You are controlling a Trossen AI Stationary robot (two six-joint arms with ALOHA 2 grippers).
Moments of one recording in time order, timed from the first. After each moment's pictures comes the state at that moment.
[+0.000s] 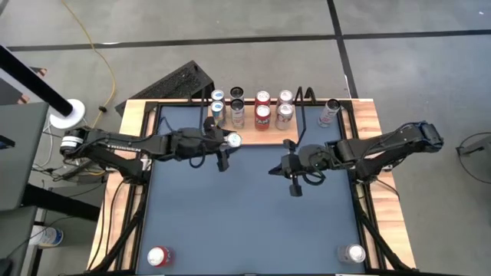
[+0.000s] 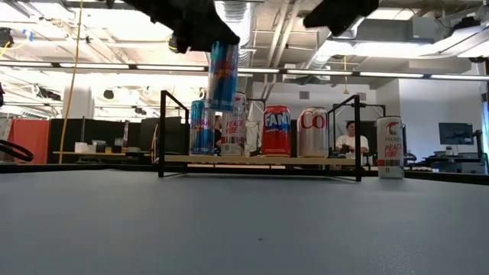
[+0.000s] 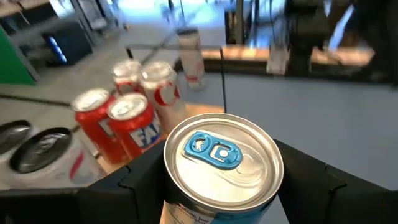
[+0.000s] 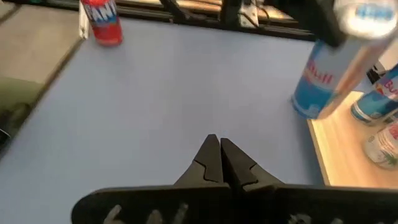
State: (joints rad) left arm 0.04 1.26 0.85 0.20 -0.36 0.04; right arm 0.18 1.22 0.97 -0.28 0.13 -0.01
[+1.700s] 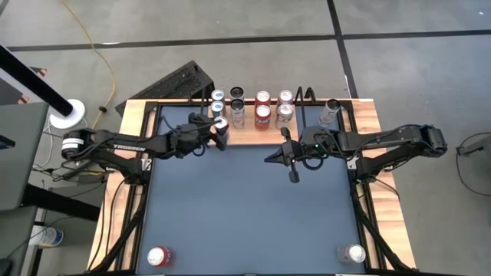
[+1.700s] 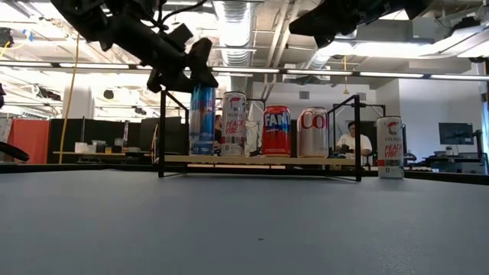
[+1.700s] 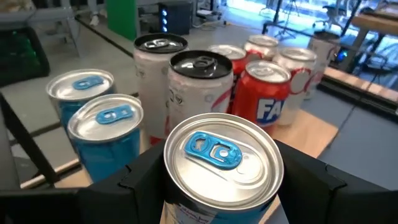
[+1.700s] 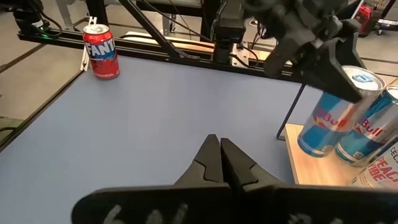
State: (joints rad) left arm 0.20 1.29 0.63 0.45 -0.60 -0.25; right arm -0.03 1.18 0.84 0.01 -0.12 -0.14
